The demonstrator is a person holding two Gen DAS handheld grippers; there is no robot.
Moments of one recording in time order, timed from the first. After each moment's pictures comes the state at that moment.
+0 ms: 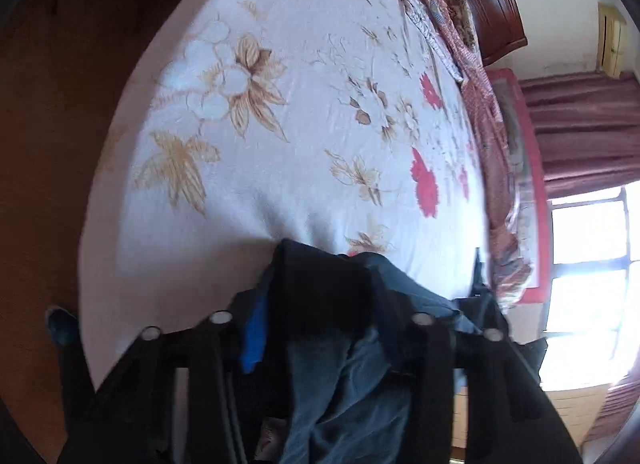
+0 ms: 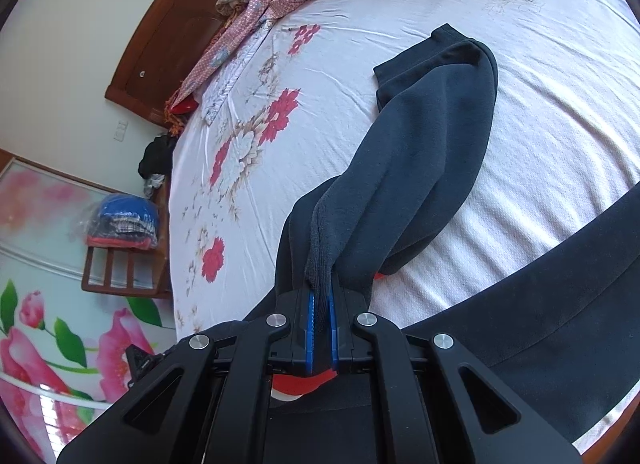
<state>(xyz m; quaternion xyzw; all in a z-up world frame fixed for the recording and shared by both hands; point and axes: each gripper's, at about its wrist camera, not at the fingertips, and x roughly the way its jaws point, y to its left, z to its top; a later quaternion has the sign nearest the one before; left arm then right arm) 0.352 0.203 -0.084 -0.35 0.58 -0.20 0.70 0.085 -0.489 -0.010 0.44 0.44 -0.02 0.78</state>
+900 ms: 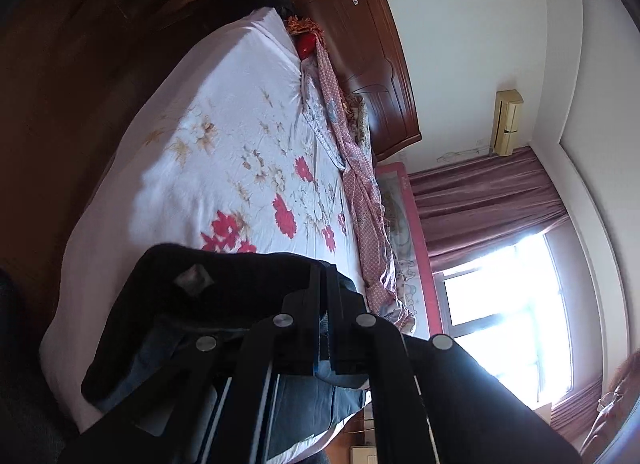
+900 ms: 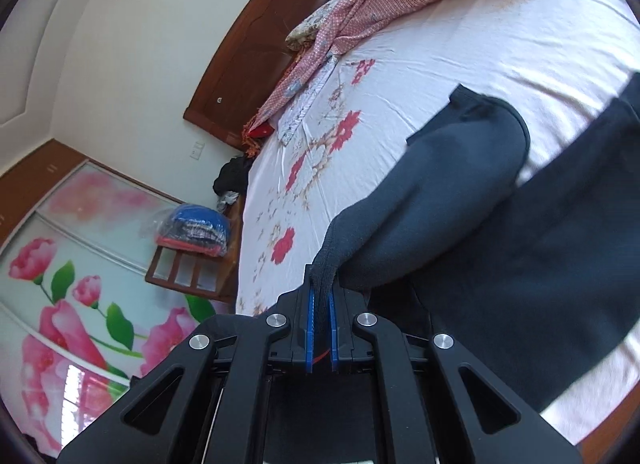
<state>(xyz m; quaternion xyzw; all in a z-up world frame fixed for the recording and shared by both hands) 0.122 0.279 0.039 -0.50 0.36 -0.24 0.75 -0.068 -0.470 -0.002 0.48 0.33 0.06 0.81</state>
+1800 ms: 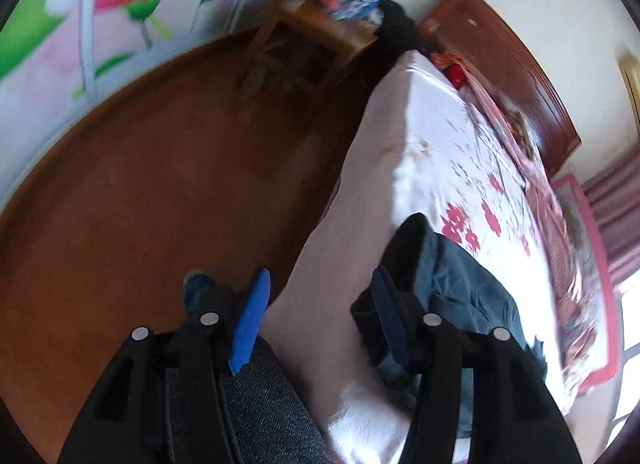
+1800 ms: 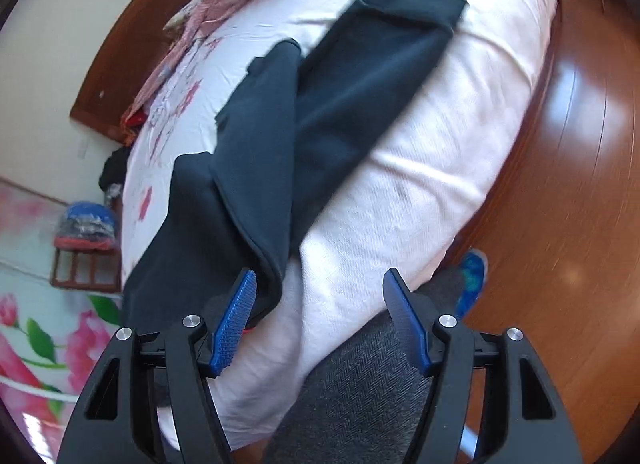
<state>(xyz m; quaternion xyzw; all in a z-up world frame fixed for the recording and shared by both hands) 0.011 0.281 0.004 -0.26 0.42 0.07 0.87 -0.177 -0.478 -0.020 0.35 0.45 -0.14 0.81</state>
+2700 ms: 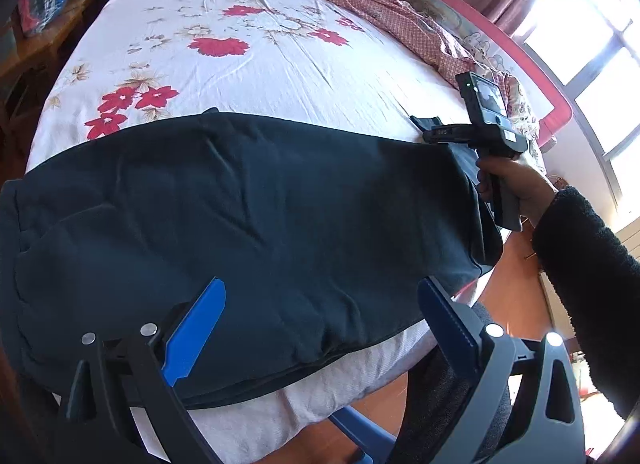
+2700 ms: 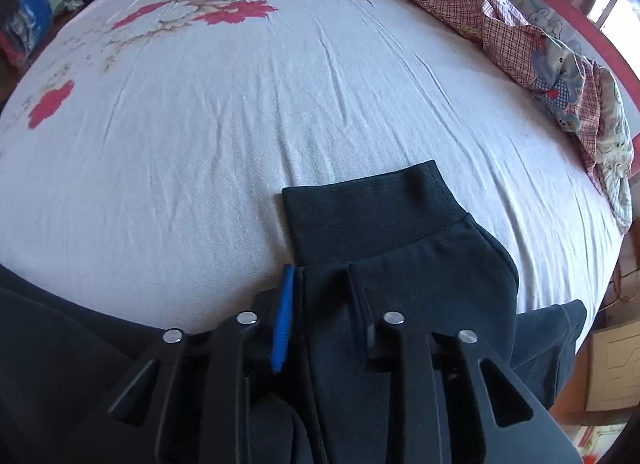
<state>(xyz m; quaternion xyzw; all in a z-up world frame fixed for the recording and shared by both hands) 0.044 -0.029 0.004 -0.05 0.53 -0.27 0.80 0.113 -0.433 -0.049 0.03 0.55 -0.14 0.82</state>
